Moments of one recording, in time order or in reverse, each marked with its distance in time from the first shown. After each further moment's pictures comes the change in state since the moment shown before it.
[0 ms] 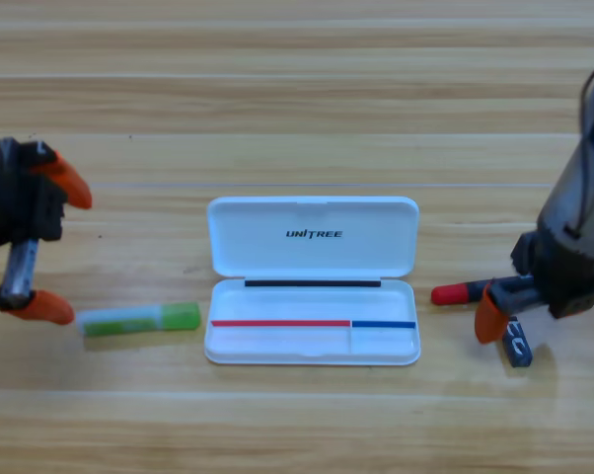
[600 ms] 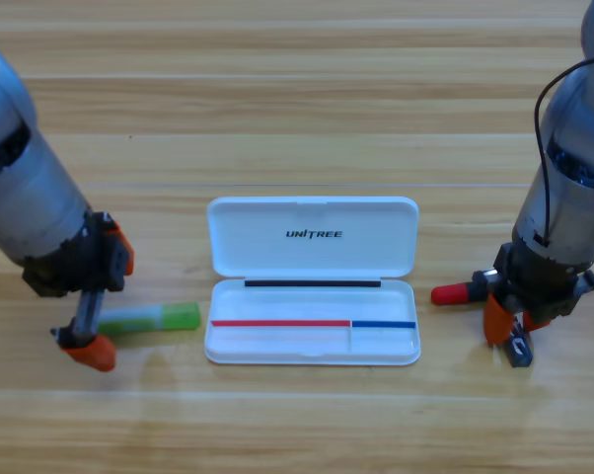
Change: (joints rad) arm 0 0.042 0.281 -0.007 -0.058 -0.072 -0.019; arm 1 -0.005 0.108 -0.059 0.016 0.001 0.014
